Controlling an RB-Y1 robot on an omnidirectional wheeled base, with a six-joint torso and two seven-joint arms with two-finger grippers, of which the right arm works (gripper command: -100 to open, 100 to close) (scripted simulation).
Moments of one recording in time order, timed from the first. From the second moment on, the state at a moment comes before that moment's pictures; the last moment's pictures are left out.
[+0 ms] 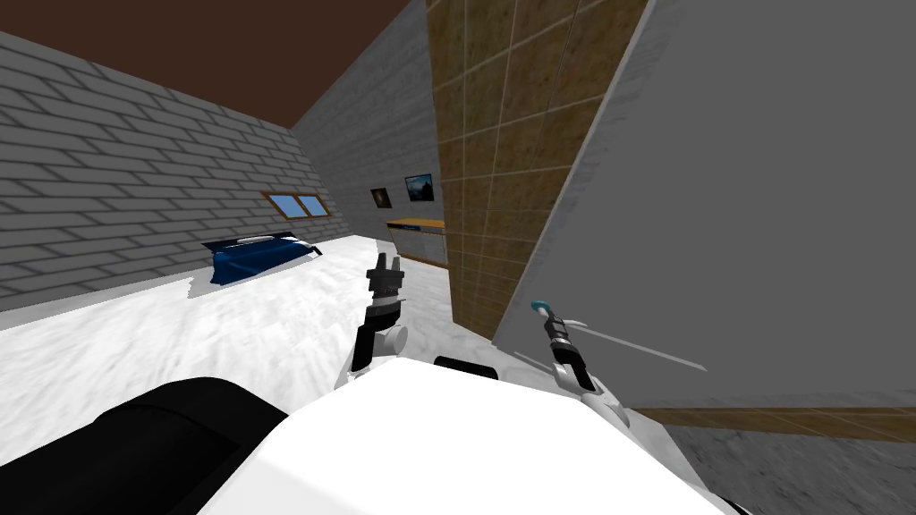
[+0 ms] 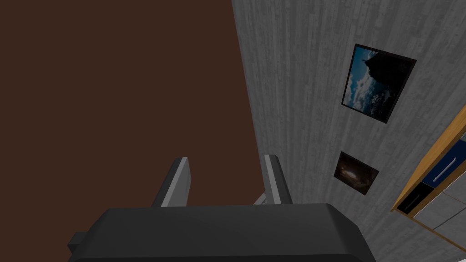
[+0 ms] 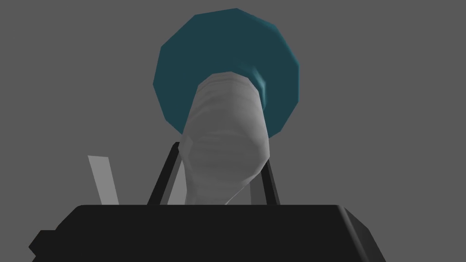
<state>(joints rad) -0.09 -0.36 -0.14 -0.70 -0.11 -0.71 -0.16</state>
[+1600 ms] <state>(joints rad) 0.02 -0.47 0.01 -0.73 -0.04 -0.84 -0.35</state>
